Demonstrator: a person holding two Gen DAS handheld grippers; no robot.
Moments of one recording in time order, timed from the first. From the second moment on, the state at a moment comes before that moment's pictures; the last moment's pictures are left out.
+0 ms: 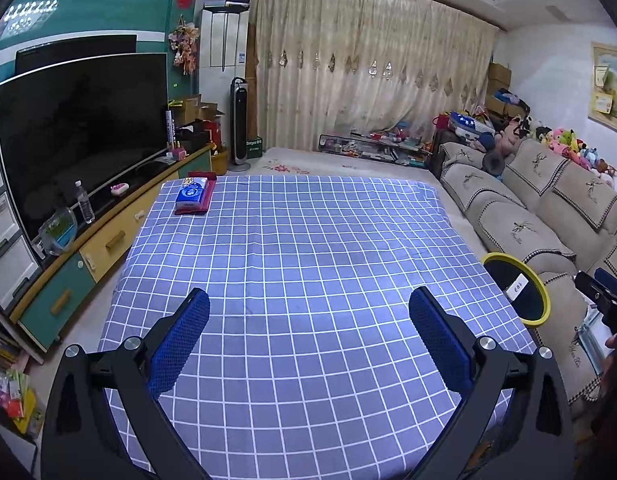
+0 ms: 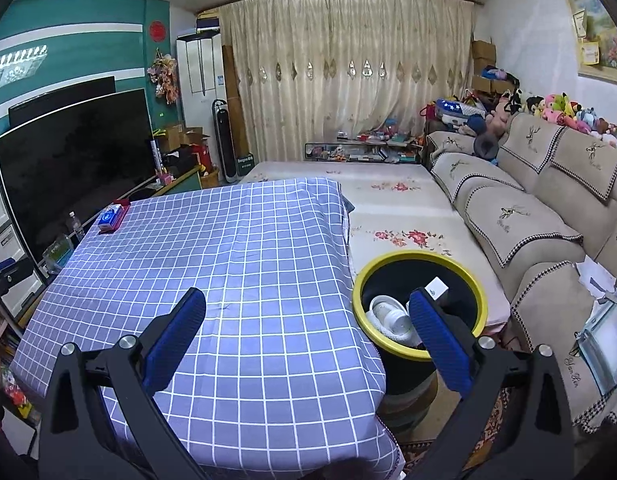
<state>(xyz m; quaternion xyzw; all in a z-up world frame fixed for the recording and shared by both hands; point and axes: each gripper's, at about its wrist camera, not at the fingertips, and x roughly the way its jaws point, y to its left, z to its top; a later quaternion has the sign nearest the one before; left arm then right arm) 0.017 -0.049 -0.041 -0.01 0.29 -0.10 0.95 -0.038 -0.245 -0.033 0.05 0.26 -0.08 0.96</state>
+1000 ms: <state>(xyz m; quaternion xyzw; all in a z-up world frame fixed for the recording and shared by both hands) 0.013 -0.046 -0.043 -0.01 0.29 -0.10 0.95 -0.034 -0.237 -0.034 0.05 0.27 -0.07 0.96</state>
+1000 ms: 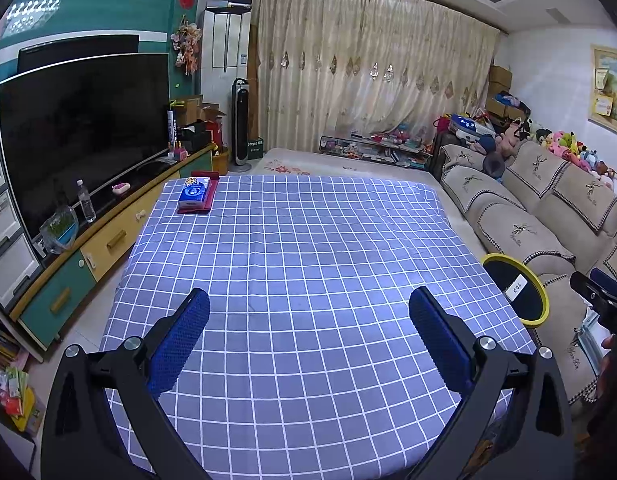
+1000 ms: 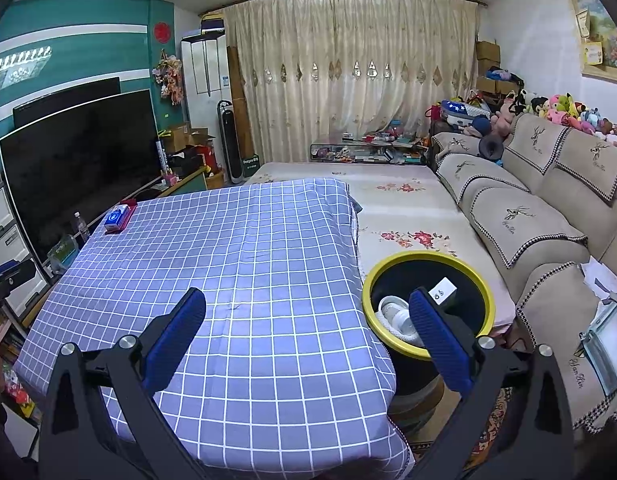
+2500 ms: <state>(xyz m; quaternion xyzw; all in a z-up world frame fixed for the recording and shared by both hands) 0.014 -0.046 -0.039 -0.01 0.29 -0.10 0.95 -0.029 -0.236 -0.040 0.06 0.27 -0.06 0.96</state>
